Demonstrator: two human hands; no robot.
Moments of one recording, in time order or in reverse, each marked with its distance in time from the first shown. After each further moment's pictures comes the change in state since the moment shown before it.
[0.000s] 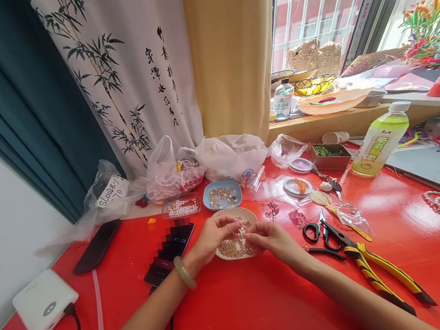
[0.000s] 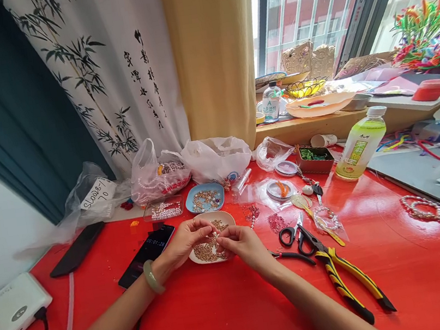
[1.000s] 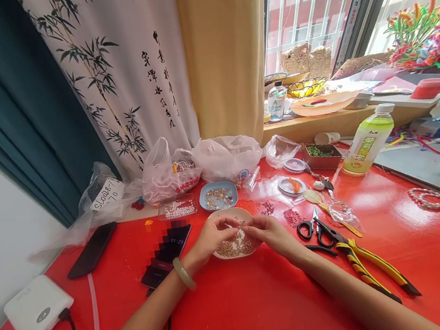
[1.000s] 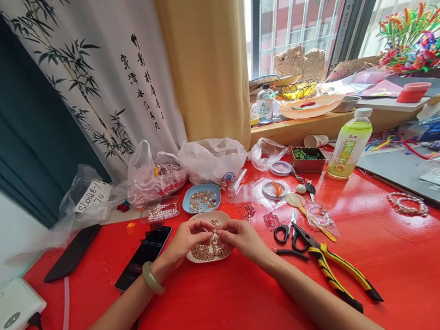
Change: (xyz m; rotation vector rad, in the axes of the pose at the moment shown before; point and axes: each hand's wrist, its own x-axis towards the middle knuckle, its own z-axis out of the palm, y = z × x) left_hand 0.001 -0.002 0.000 0.156 -0.048 0.048; right_hand 0.003 -0.002 -0.007 -0.049 0.010 -0.048
